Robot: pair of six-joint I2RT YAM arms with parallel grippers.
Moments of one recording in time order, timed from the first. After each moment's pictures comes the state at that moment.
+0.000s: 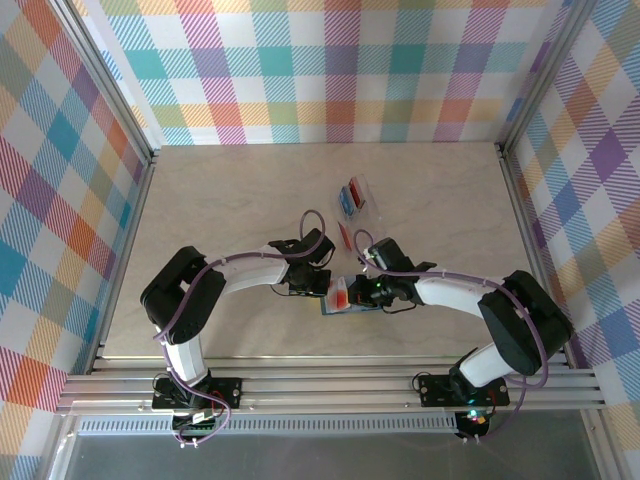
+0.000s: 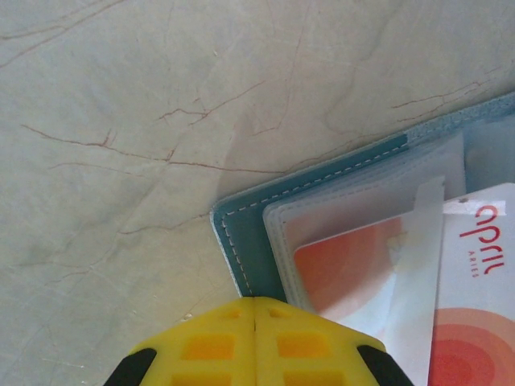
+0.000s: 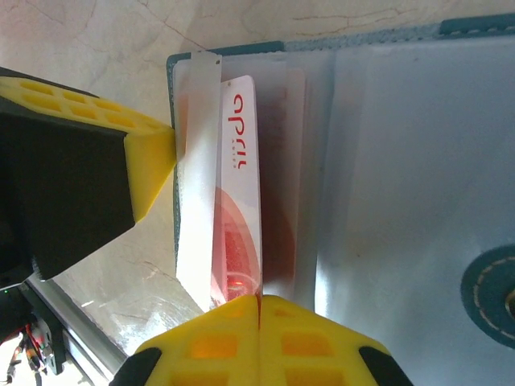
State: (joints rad) left arm -0.78 1.81 1.07 -0.50 0.11 -0.63; right arm 0.66 1.49 0.66 -0.17 -0.44 0.69
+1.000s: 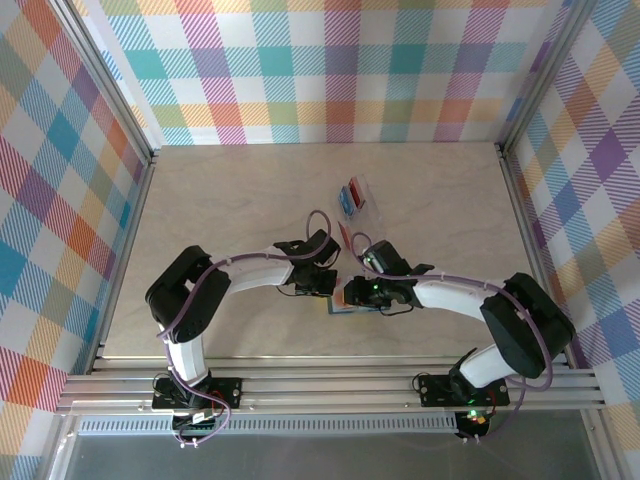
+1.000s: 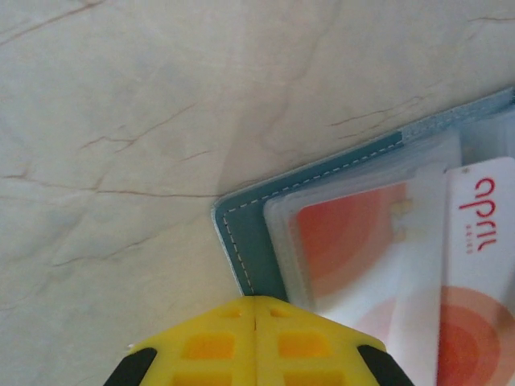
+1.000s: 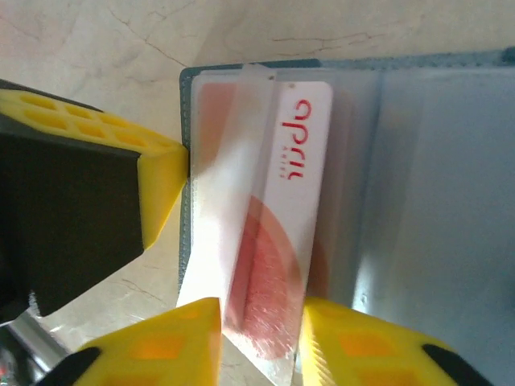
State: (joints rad) left arm -0.81 1.83 1.09 -0.46 0.11 -0.63; right arm 0.70 1.47 0.66 -0.20 -0.32 0.70
